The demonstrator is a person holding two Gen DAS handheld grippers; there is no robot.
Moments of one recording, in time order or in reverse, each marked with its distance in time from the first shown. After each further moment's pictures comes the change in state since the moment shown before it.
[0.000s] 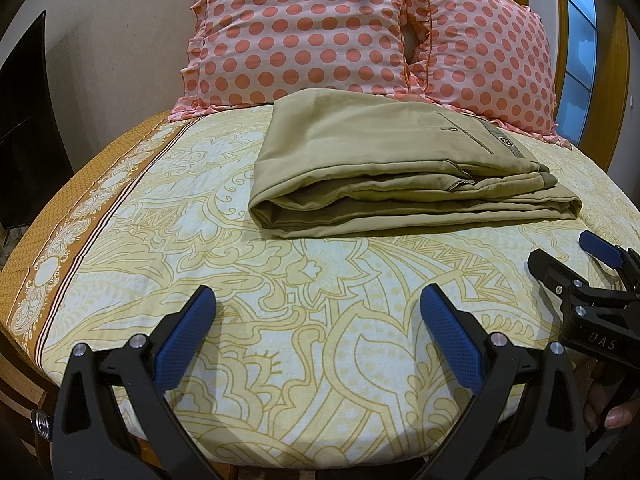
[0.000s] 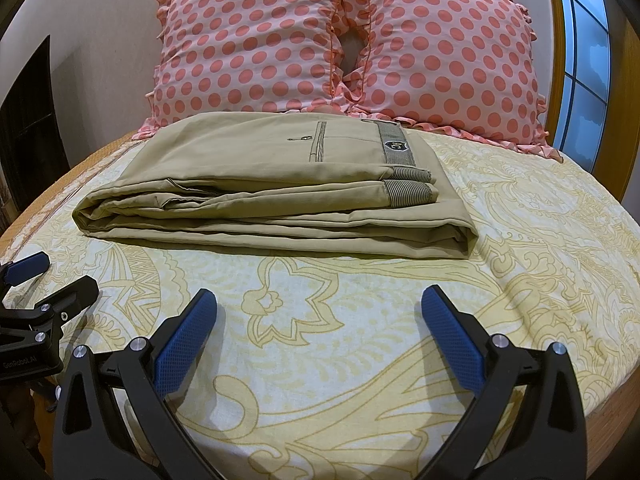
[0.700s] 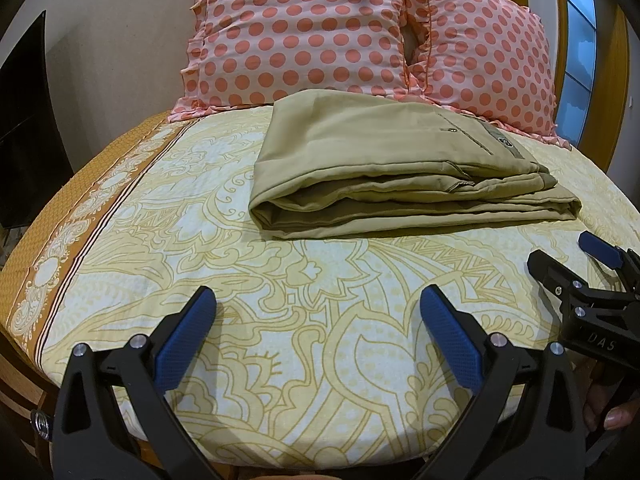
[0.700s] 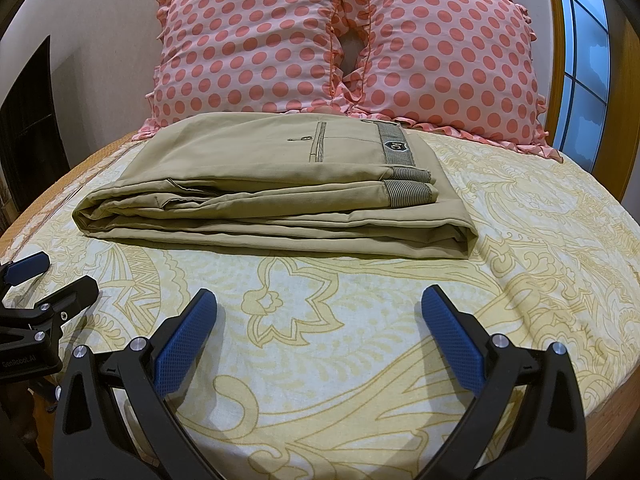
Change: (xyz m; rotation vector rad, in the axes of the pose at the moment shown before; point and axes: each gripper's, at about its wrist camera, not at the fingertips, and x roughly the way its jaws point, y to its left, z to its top) left arm -0.001 0.000 0.002 0.001 -0.004 0.000; right arm 0.000 0.000 0.000 0.001 -0.001 -0.002
